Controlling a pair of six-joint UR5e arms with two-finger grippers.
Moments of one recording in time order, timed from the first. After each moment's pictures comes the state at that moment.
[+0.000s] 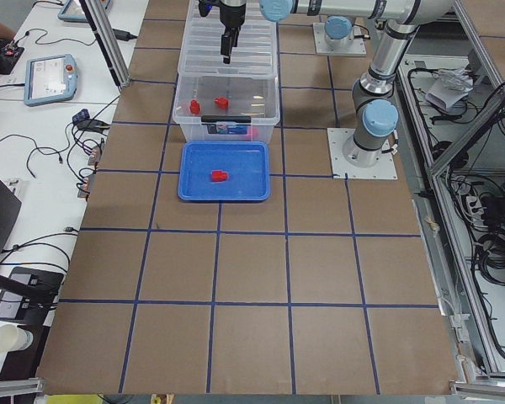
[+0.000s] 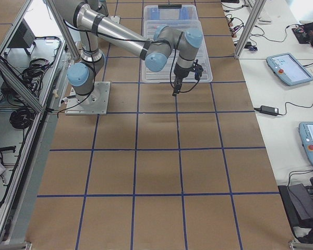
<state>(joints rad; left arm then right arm) -1.58 -1.58 -1.54 -1.51 1.59 0.21 1.24 -1.37 1.67 -1.74 -1.72 -0.16</state>
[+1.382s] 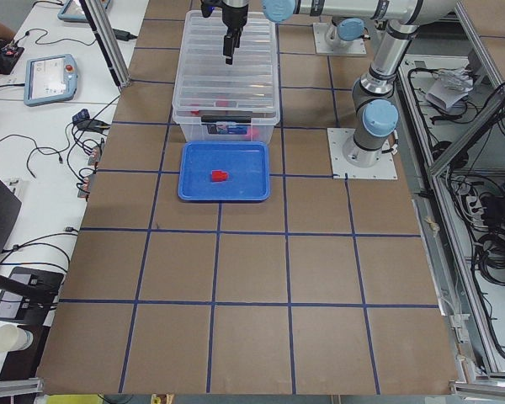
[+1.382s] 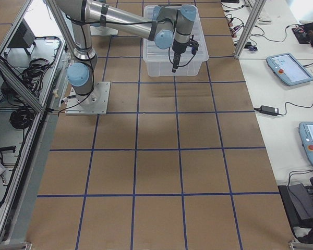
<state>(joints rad) -1.58 -1.57 -1.55 -1.51 1.59 0.21 1.52 -1.37 1.67 -1.75 -1.69 0.10</state>
